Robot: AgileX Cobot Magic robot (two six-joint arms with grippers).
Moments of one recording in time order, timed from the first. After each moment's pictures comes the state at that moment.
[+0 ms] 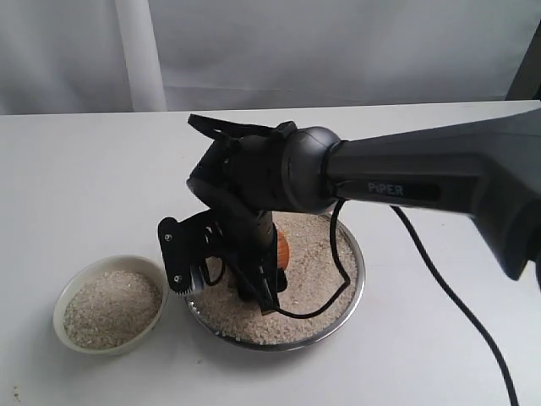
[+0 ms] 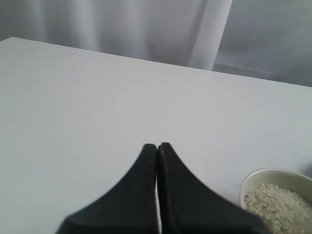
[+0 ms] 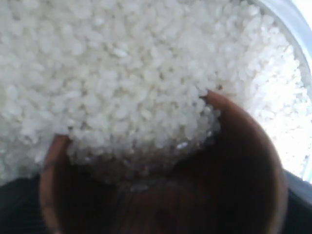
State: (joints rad) left arm 0.07 0.00 0.00 0.20 0.34 -0.34; right arm 0.88 2.16 -1.56 -0.34 0.88 -0.82
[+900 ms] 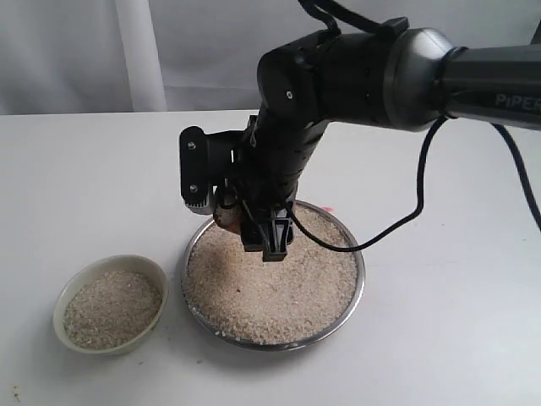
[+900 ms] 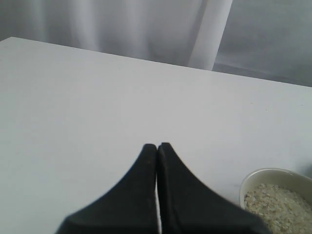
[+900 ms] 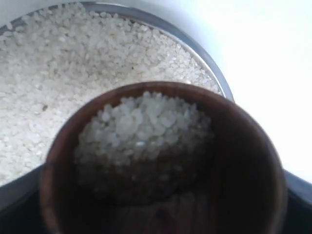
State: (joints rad) left arm 0.07 0.00 0.00 0.20 0.34 -0.34; right arm 0.73 1.99 -1.55 0.01 0.86 -1.00
